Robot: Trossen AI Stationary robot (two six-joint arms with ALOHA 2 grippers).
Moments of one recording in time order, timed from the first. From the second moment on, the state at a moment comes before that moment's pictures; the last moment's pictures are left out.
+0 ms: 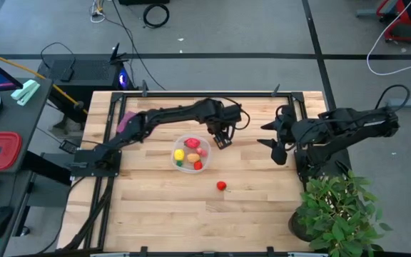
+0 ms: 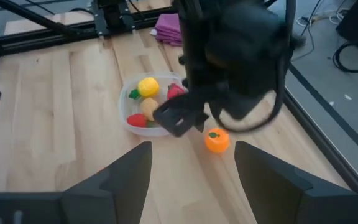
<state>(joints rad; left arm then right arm) 0.19 2.38 2.32 -1.23 -0.08 -0.21 0.26 1.04 1.32 -1.00 0.47 0.40</state>
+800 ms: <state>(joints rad) 0.26 2.44 2.32 -1.15 -0.05 -0.09 0.26 1.07 1.32 -1.10 0.47 0.40</state>
